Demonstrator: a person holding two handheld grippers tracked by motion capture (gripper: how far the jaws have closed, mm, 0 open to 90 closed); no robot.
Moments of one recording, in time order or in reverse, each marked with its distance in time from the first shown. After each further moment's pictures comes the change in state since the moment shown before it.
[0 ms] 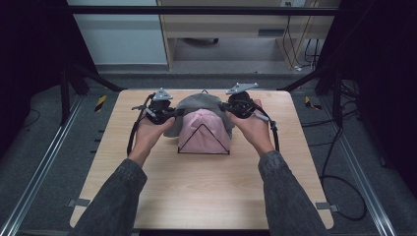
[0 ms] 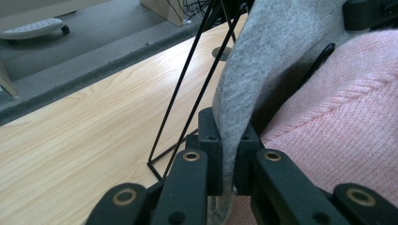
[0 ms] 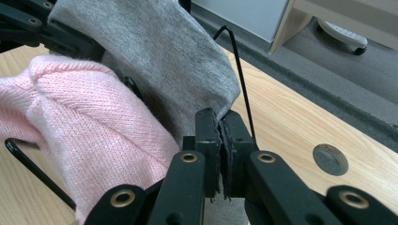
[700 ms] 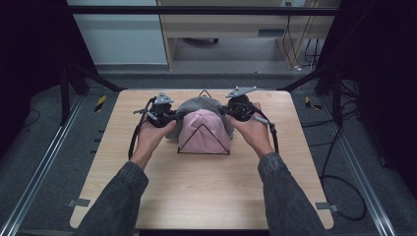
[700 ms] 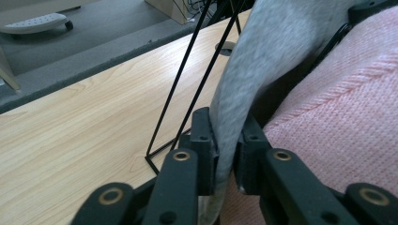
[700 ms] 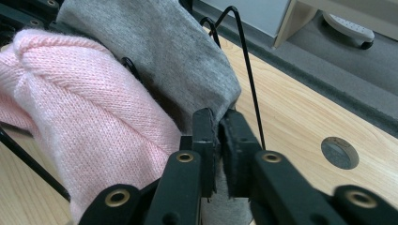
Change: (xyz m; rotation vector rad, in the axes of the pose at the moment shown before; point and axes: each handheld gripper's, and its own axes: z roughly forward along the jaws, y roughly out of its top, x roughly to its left) left arm -0.003 -0.010 0.006 -0.003 0.014 -0.018; right arm 0.000 -0.010 0.006 0.011 0.012 0.009
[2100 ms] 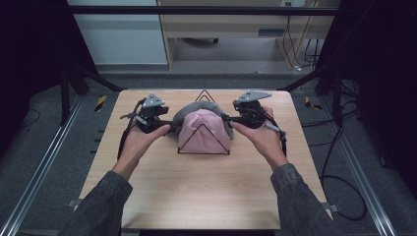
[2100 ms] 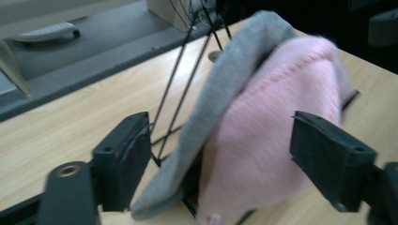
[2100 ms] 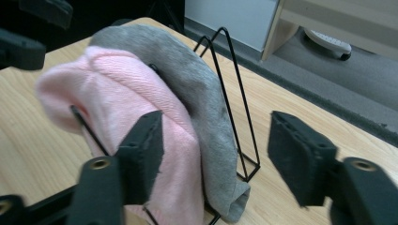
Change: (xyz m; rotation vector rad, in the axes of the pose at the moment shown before) left arm -0.022 0.004 -0.054 -0.015 0.009 0.004; right arm 0.012 -0.008 -0.047 -0.072 -0.045 0.021
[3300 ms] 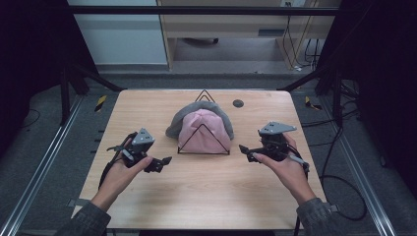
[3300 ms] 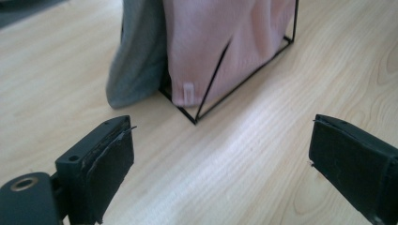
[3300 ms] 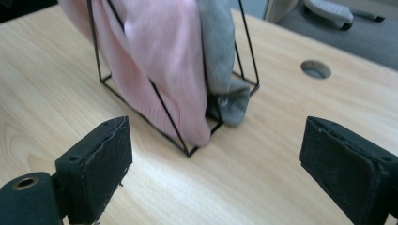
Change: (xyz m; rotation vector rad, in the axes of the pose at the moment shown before) left arm -0.022 -0.085 -0.037 0.172 -0.035 0.068; right arm 0.002 -0.088 -0.052 0.047 -0.003 0.045
